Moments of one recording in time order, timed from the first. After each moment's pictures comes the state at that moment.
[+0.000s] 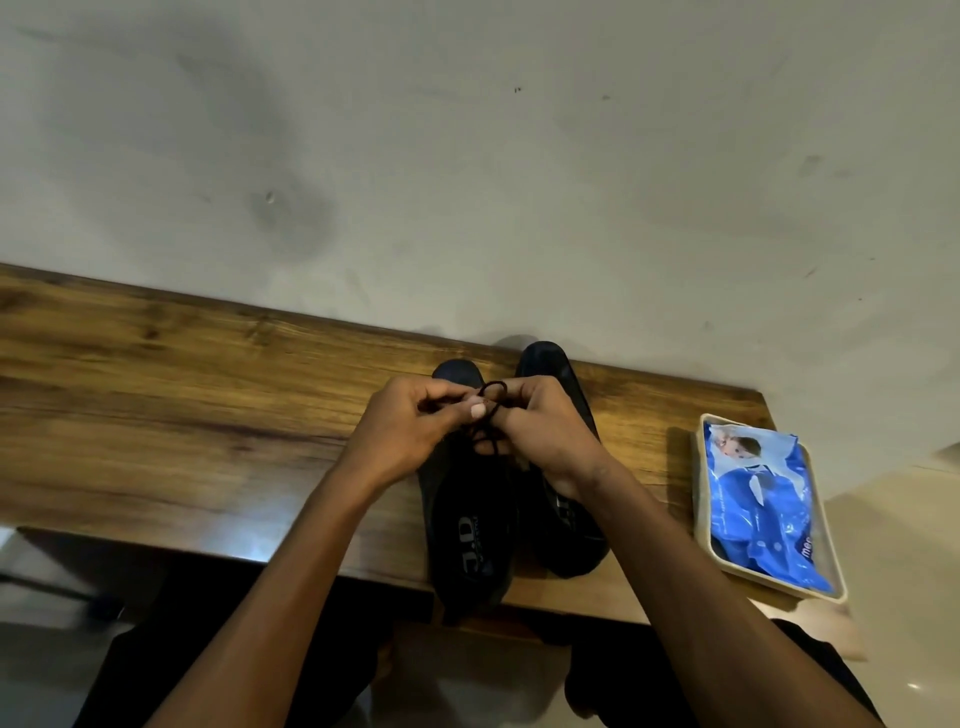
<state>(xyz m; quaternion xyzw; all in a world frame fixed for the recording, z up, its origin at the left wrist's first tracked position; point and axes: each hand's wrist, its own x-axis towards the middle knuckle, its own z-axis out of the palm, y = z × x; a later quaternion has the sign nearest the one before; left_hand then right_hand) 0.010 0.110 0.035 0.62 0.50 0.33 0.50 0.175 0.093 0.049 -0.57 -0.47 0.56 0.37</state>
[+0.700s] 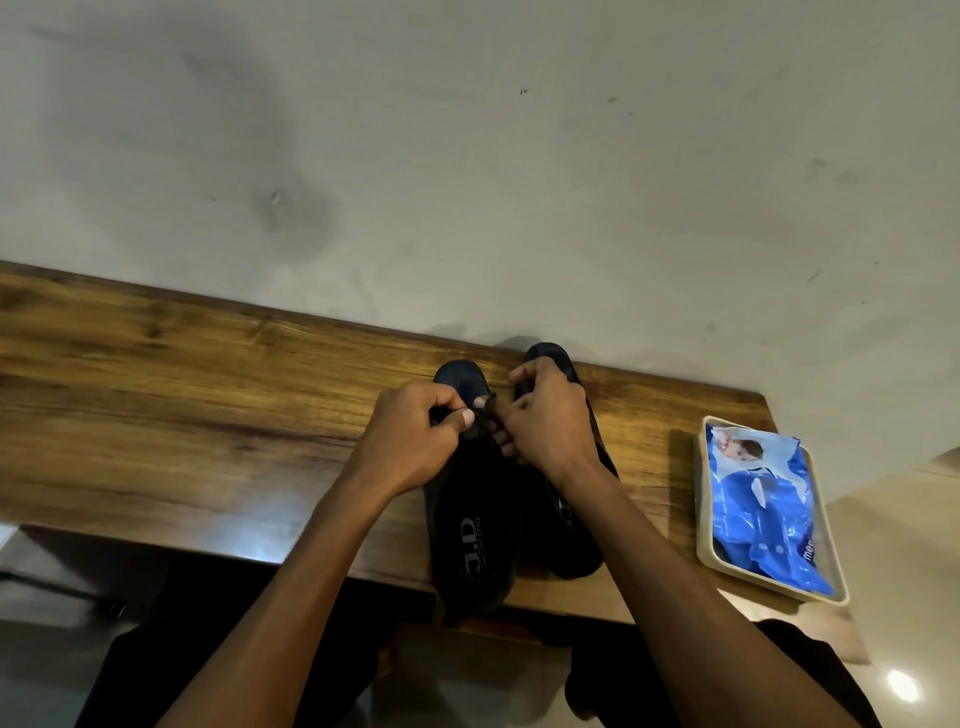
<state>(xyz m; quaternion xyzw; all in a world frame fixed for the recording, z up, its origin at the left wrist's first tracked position) 0.014 0.104 0.036 0.69 0.57 0.28 0.34 0.173 0.106 0.035 -0.72 -0.54 0.30 0.31</state>
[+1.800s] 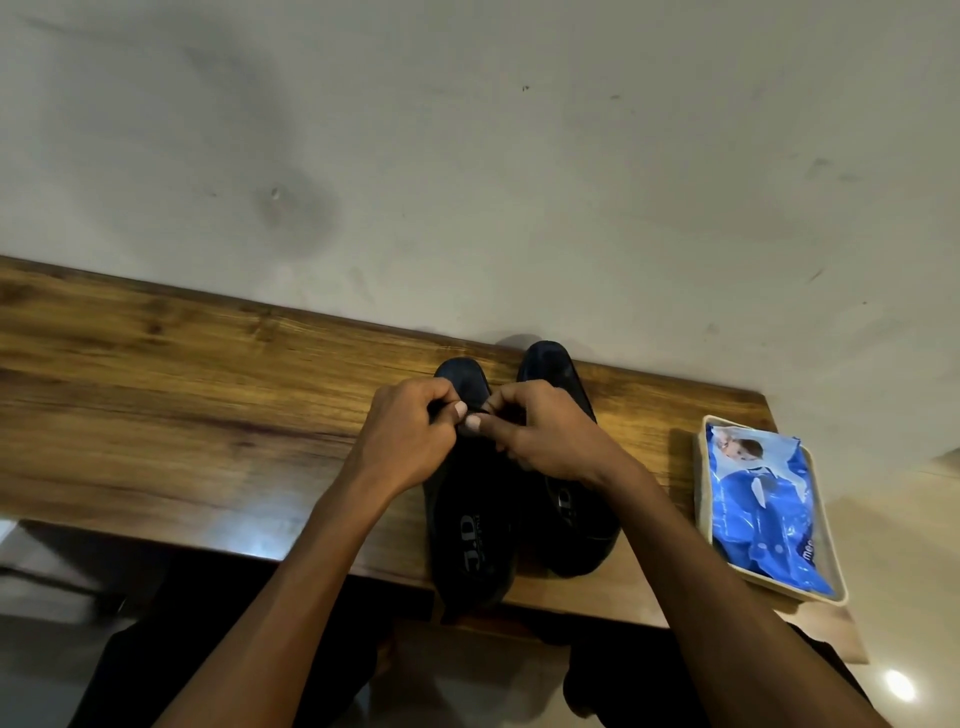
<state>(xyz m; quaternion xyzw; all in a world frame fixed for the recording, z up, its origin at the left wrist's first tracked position) 0.013 0.104 0.033 0.70 0.57 0.29 0.31 0.187 0.099 0.051 -0.59 -0.70 0.35 0.17</state>
